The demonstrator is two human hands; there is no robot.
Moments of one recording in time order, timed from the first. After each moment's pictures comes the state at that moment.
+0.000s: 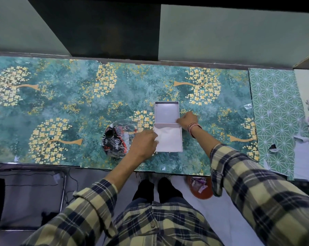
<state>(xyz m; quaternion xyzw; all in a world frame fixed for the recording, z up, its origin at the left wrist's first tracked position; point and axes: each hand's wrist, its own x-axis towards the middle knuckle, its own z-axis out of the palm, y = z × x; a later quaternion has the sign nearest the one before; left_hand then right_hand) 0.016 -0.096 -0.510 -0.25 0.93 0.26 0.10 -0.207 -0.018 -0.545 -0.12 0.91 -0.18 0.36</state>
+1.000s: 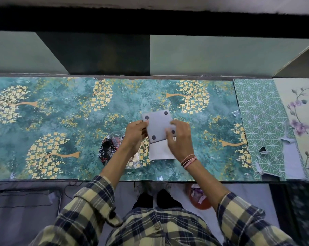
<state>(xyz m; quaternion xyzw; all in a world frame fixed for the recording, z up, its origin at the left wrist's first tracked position) -0.026 -0.125 -0.460 -0.46 0.42 0.77 -0.11 -0.118 0.026 -0.473 -0.34 0.86 -0.37 0.06</state>
